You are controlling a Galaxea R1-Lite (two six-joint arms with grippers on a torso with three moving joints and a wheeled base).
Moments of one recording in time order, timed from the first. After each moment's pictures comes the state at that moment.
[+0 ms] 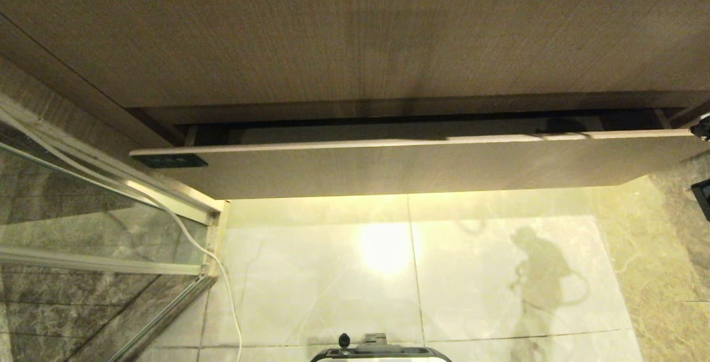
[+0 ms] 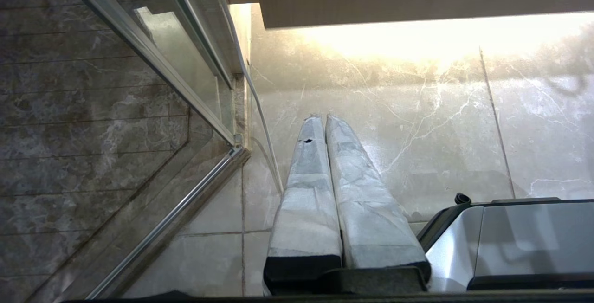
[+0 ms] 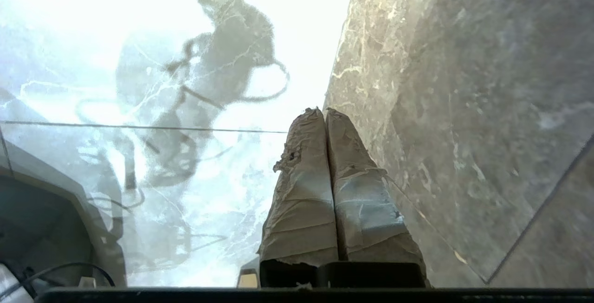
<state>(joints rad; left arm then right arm) 0.00 0.00 0.00 0.00 -0.01 0.00 -0.40 1.48 -1.01 0.15 0.03 -0.56</state>
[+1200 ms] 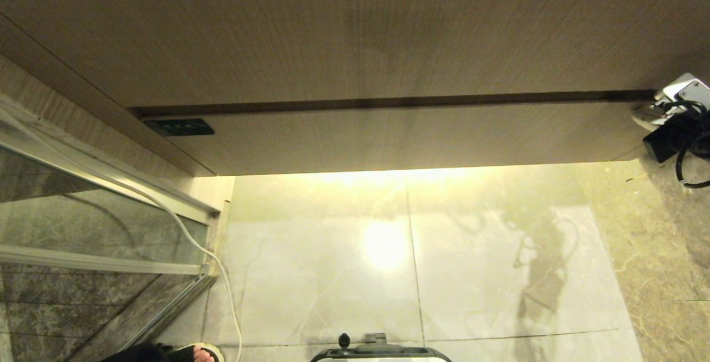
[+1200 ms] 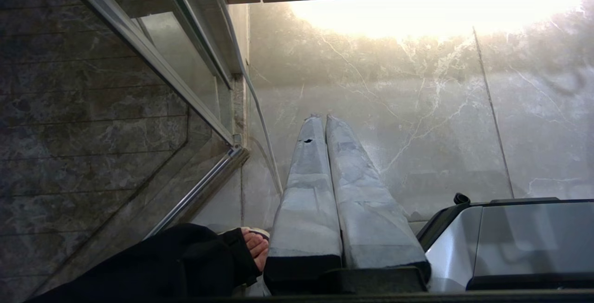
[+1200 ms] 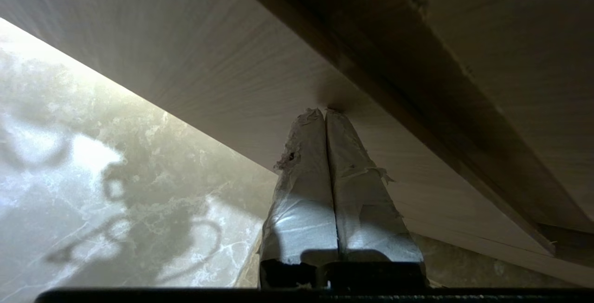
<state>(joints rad) 0.00 0.00 0.00 0.00 -0.01 0.00 -0.40 1.81 -1.02 -0.79 0.39 -0.79</state>
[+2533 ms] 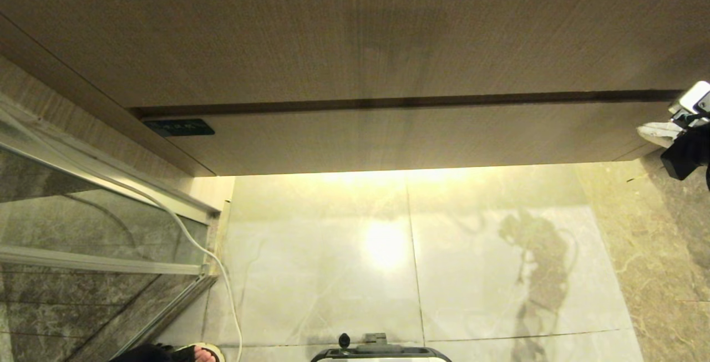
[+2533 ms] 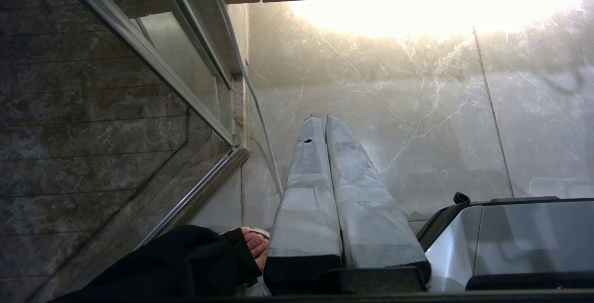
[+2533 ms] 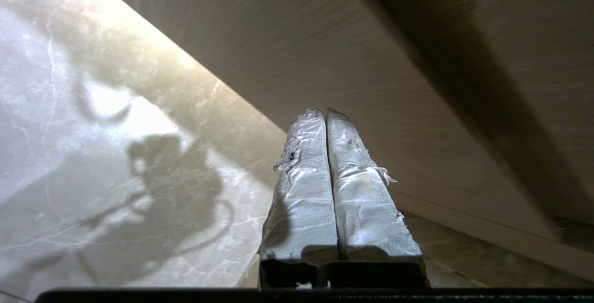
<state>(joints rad) 0.00 0.00 0.00 0.00 -0.01 0.00 -0.43 1.65 -0.94 -0.57 0.51 -0.89</state>
